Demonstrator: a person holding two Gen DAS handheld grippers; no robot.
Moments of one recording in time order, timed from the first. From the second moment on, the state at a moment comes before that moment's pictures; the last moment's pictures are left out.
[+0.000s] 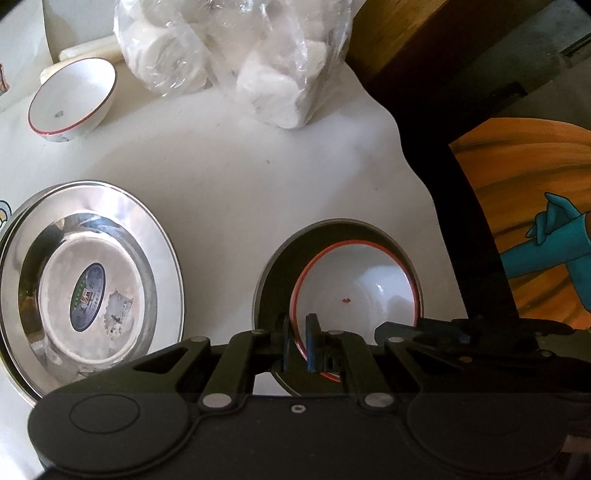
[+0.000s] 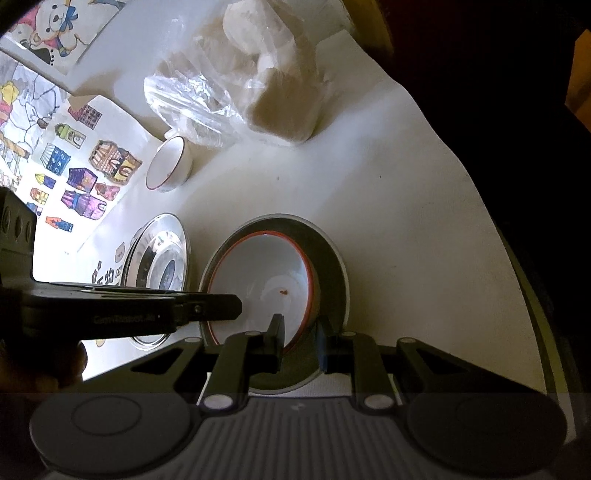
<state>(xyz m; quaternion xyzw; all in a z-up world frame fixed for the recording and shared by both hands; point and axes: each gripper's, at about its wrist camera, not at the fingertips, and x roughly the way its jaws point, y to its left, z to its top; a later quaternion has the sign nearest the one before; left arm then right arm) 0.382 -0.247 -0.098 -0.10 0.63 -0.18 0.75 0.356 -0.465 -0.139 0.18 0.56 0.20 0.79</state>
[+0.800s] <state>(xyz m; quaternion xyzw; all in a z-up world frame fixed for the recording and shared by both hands) 0.387 -0.245 -0.103 -0.10 0.63 -0.17 0.75 0.359 -0.459 -0.142 0.16 0.56 0.20 0.79</state>
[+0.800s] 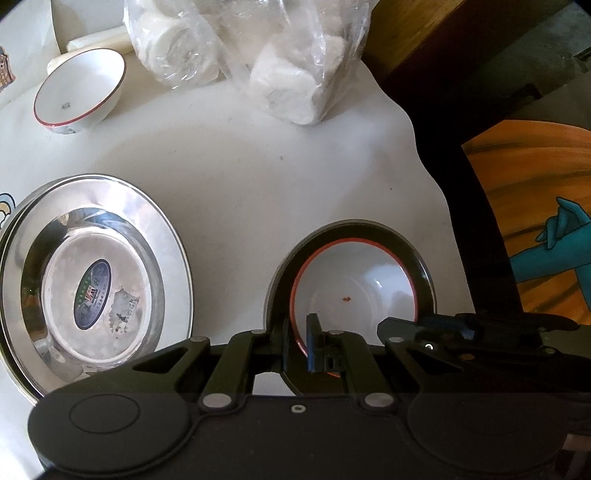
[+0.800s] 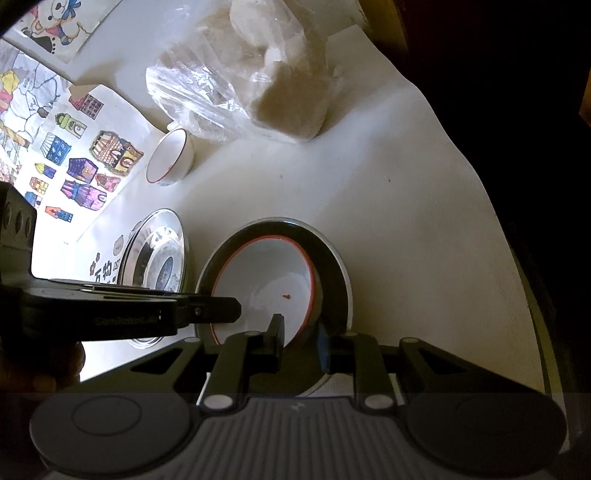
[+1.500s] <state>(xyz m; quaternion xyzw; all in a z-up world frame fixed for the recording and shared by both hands) 0.386 -0.214 -0.080 -0.12 0.60 -0.20 0.76 0.349 -0.458 -0.125 0.16 0.54 0.18 0.81</state>
